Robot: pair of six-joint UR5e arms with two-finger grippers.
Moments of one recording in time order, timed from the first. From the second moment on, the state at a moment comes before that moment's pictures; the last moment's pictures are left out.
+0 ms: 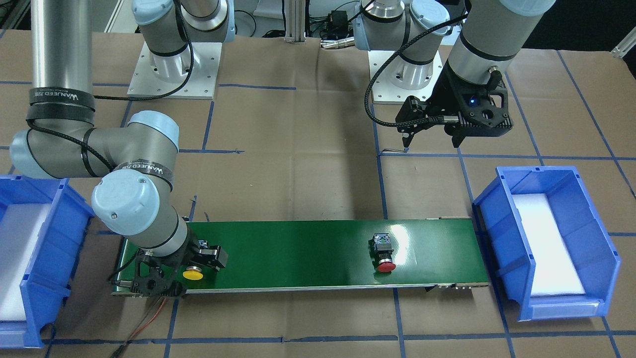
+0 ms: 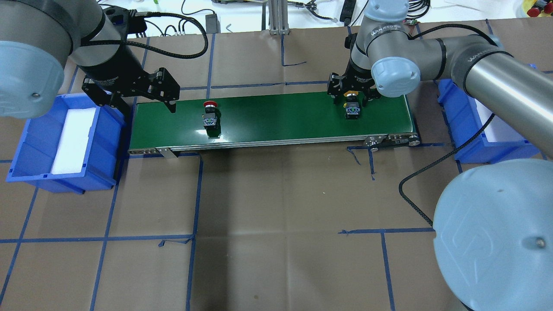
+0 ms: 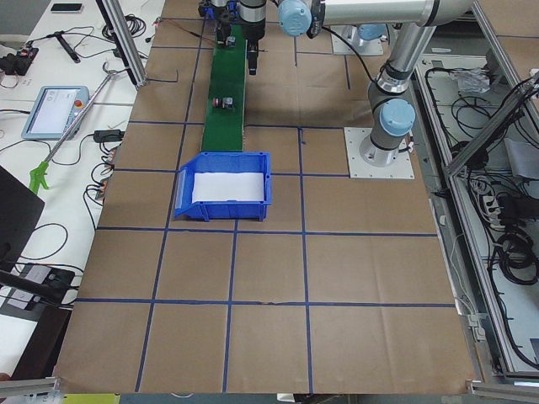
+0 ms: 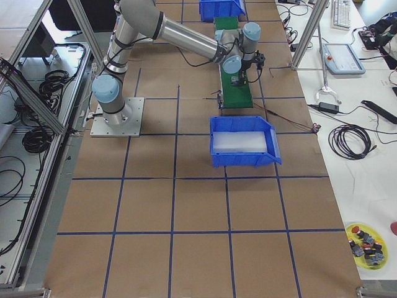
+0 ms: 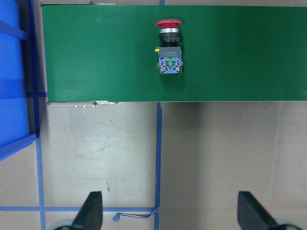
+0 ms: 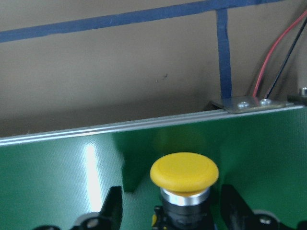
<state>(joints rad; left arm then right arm) -1.55 -1.57 -1.63 -1.48 1.55 0.00 1.62 -1.04 1.53 -2.06 -1.50 0.16</state>
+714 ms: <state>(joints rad) -1.52 -1.58 -1.62 -1.48 1.56 0.01 1.54 -1.20 1.49 -1.86 -1.59 0.02</state>
